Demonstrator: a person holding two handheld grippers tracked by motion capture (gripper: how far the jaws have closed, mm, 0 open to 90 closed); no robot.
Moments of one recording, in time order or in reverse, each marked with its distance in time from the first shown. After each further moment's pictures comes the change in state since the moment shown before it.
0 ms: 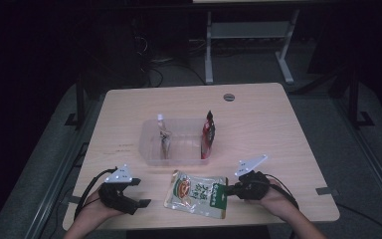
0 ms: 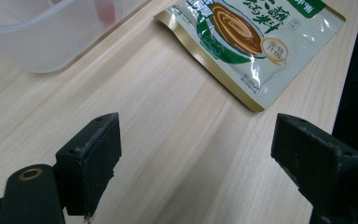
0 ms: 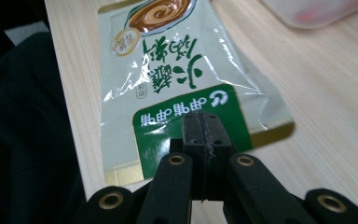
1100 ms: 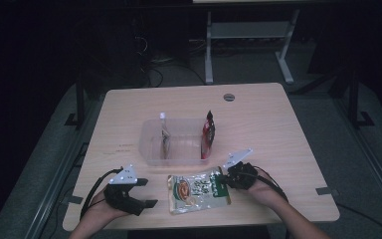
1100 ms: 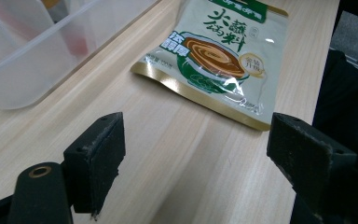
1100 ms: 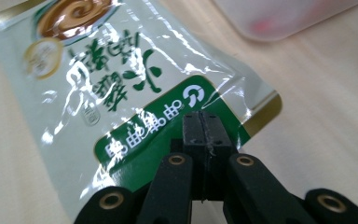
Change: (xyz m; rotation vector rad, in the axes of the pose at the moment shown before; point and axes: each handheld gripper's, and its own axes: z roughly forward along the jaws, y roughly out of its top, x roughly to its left) left arm -0.015 0.013 0.006 -0.040 -0.038 0.028; right arm -0.025 0.017 0.033 0.041 -0.126 -0.042
